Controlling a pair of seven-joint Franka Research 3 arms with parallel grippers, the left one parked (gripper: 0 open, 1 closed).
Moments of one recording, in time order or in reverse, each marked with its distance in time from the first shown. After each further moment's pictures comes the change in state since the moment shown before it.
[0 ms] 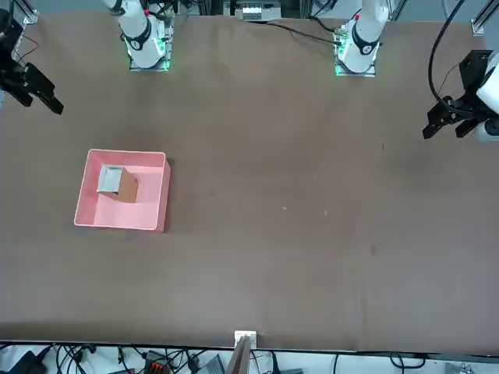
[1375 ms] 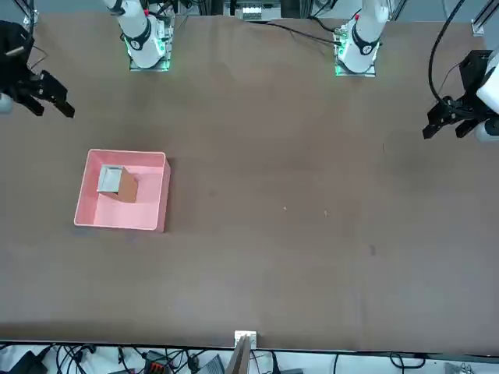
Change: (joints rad) arm 0.001 -0.008 0.000 -0.072 0.003 0.011 -0.226
